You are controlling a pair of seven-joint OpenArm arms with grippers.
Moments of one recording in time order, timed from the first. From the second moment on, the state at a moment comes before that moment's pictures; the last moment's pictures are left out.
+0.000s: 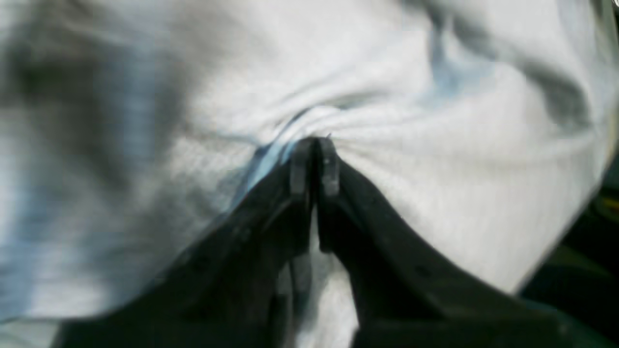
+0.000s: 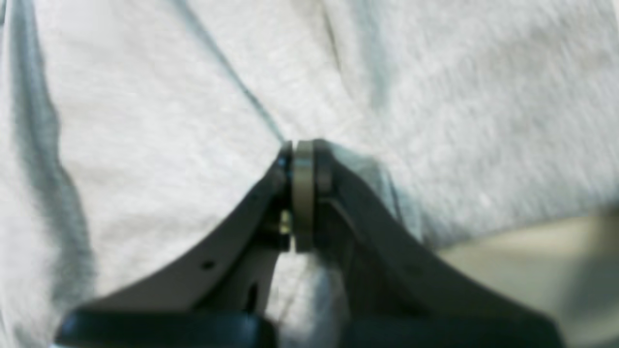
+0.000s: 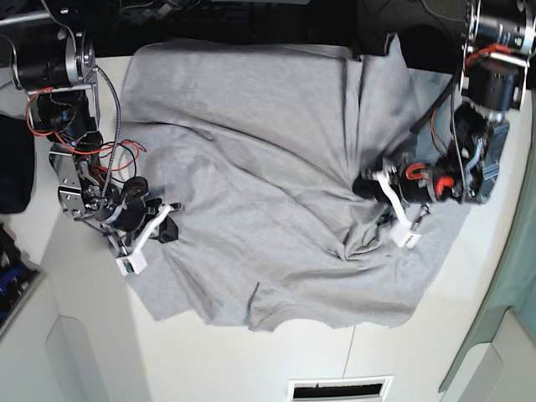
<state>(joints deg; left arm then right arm) -15.2 -22.0 7.7 50.9 -37.9 -30.5 46.0 24.8 10.8 -6.5 35.4 13.7 29.3 -18.0</state>
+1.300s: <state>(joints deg) -11.4 -31.1 8.1 55.1 -43.7 -35.6 49.0 22.4 7.0 -0.5 44.3 14.4 28.9 -23.5</state>
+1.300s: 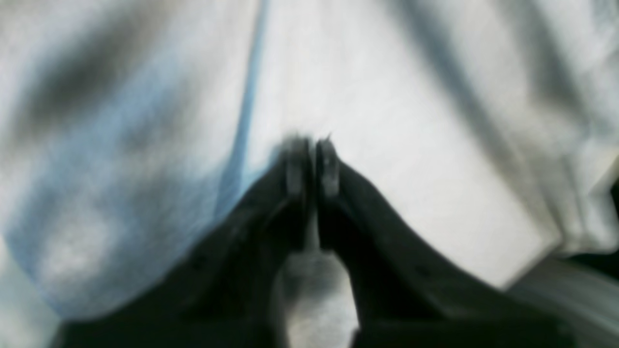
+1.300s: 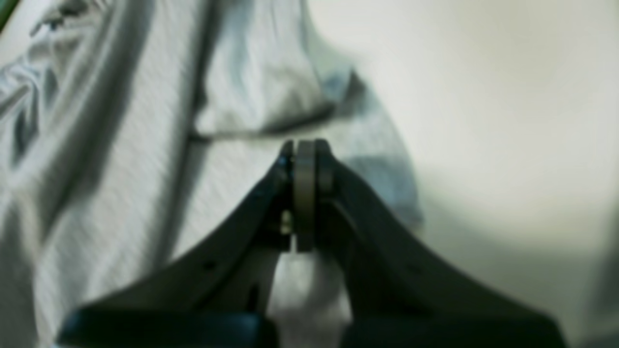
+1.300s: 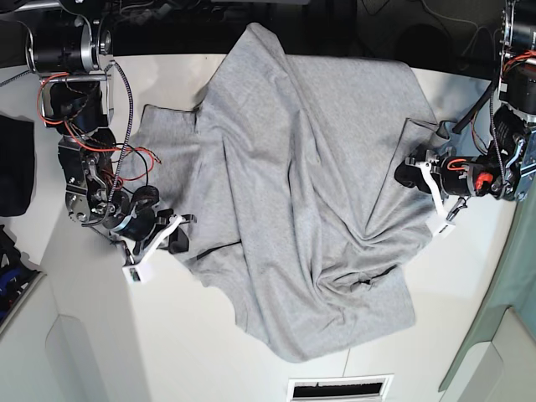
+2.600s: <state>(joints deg) -17.5 -37.0 8.1 55.1 -19.9 -26.0 34.3 -2.2 5.4 -0.2 74.5 20.8 29.7 -25.6</state>
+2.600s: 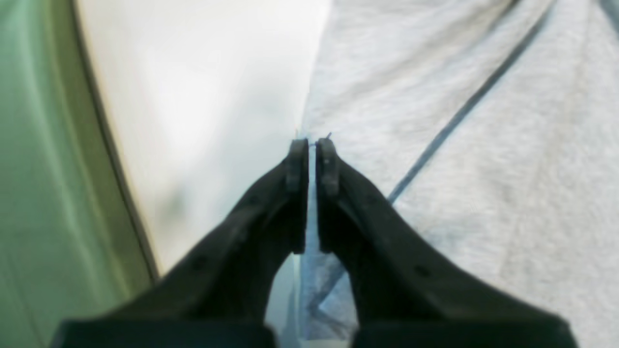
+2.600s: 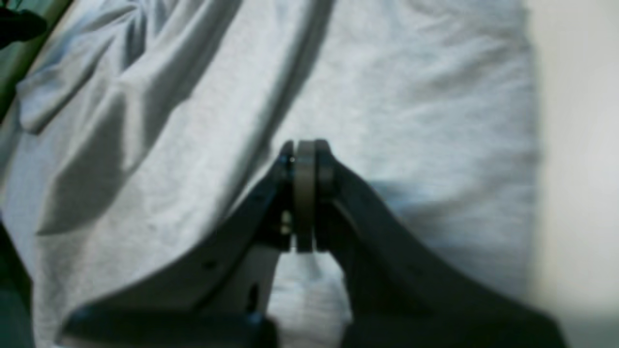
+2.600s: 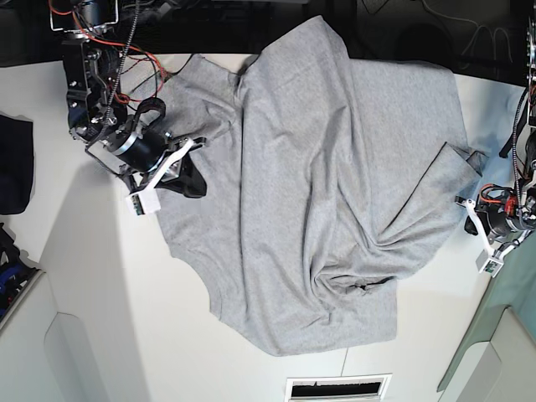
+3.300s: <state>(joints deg) -13.1 -34.1 8.1 52.3 -8.7 -18.0 25.9 -6.4 8.1 -0.3 72.9 18.6 30.1 -28.8</state>
